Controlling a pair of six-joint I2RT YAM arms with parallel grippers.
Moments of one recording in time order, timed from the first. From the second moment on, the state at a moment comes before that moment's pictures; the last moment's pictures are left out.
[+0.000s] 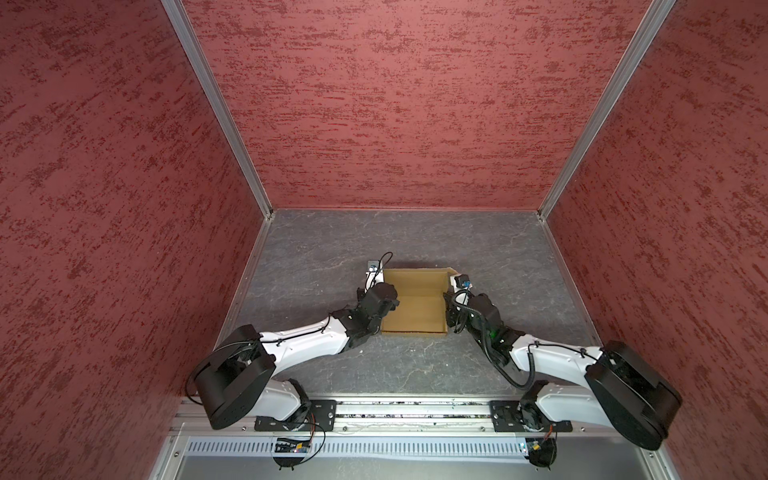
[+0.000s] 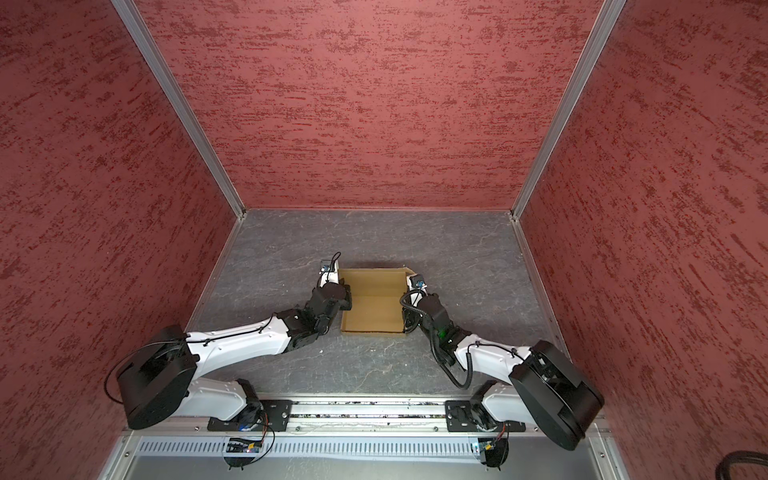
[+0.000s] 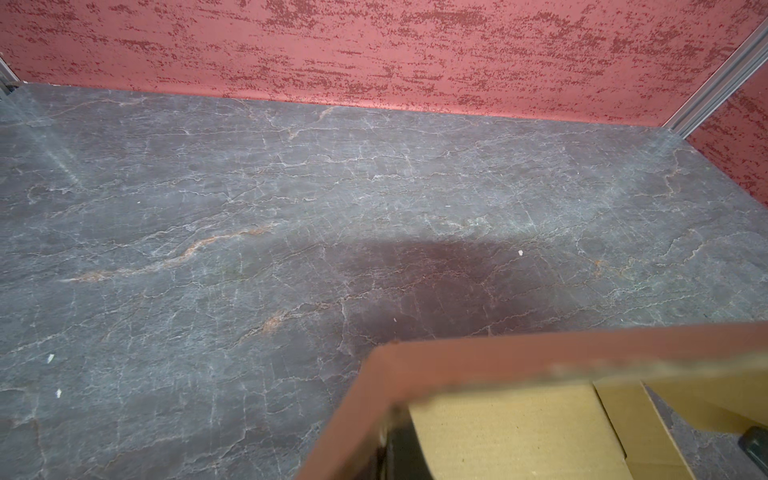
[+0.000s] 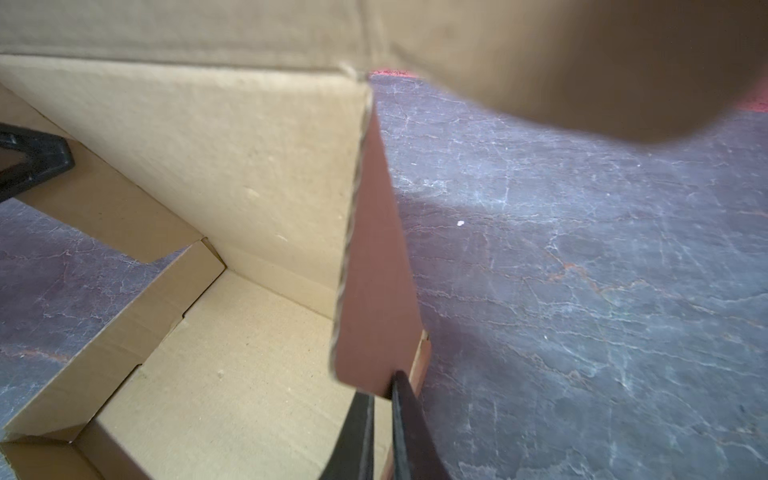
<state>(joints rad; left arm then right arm) -0.86 1.39 0.67 0.16 -0.62 -0.50 0.69 1.28 0.34 0.53 0.21 0.22</state>
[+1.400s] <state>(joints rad) -0.98 1.40 0.62 0.14 -0.76 -0.57 0.68 1.01 0.26 0.45 0.27 0.19</state>
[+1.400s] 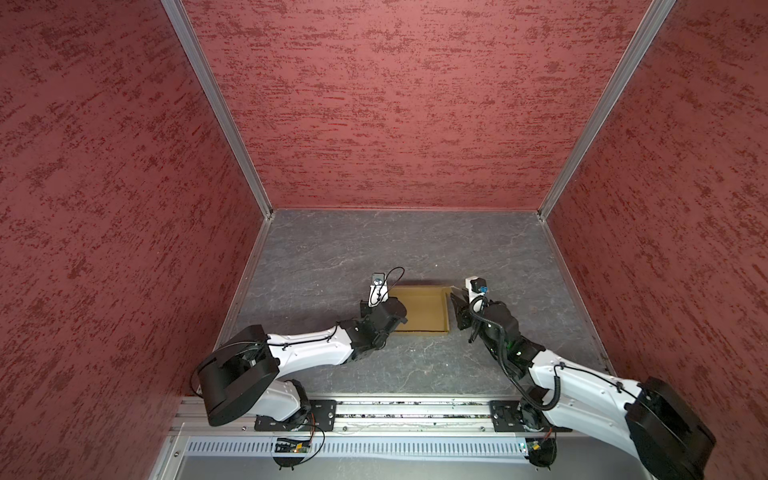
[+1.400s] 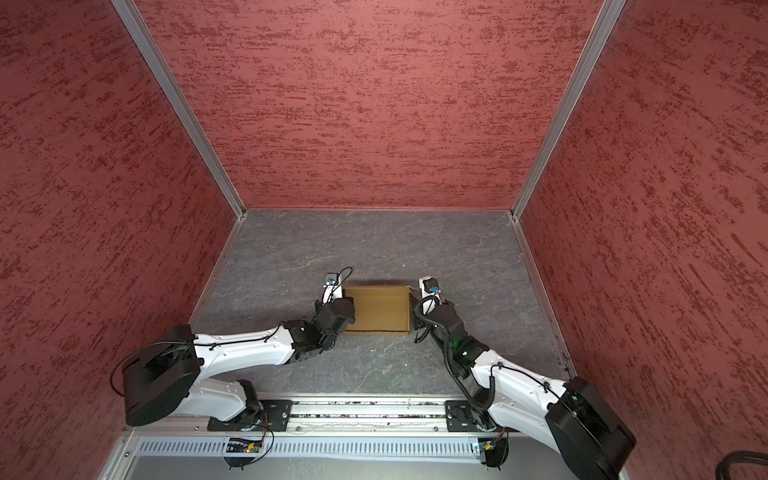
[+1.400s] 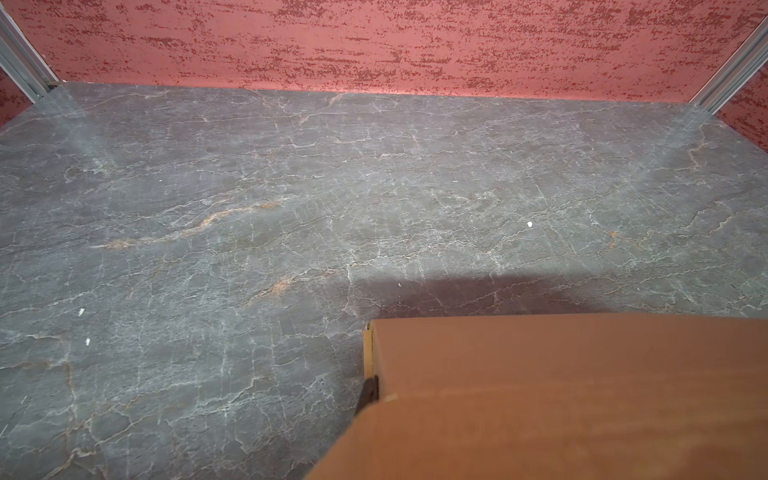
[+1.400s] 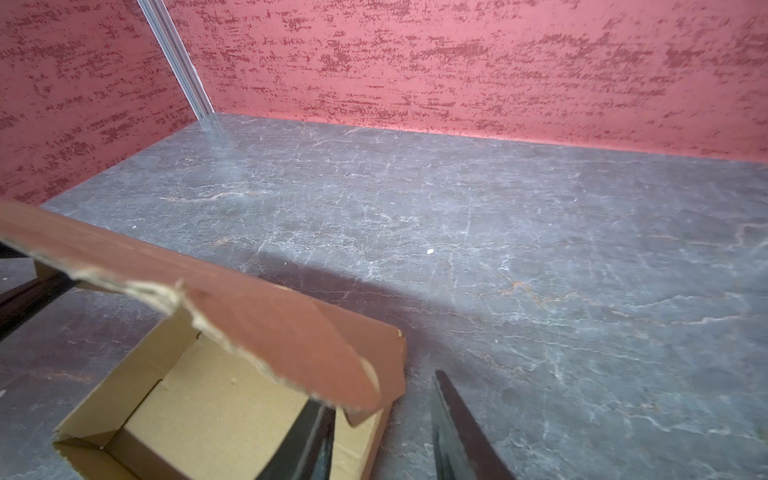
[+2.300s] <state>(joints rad) -0.98 1.42 0.63 0.13 -0.76 -0.56 0.65 1.18 0.40 0.40 0.14 0.14</state>
